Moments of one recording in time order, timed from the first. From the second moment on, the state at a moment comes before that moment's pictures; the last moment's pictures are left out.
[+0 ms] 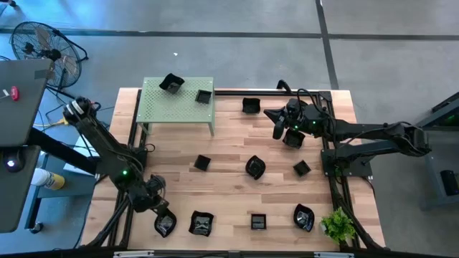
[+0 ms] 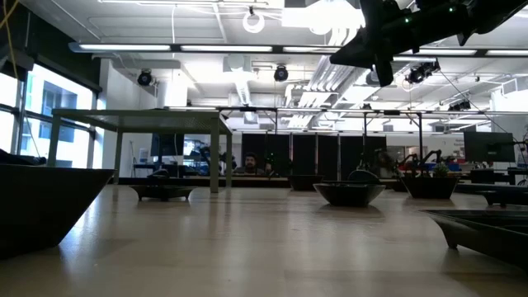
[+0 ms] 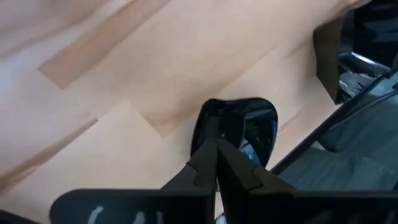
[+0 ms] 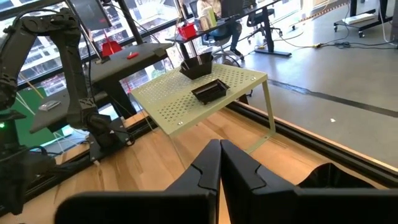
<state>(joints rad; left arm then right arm) -0.92 1.11 0.59 -0.50 -0.05 -1.89 -0.27 1.00 0.57 0.30 0.18 0.37</state>
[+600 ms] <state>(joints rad) -0.92 1.32 0.59 -0.32 -0.02 -1.86 -0.27 1.00 0.57 0.30 0.19 0.36</state>
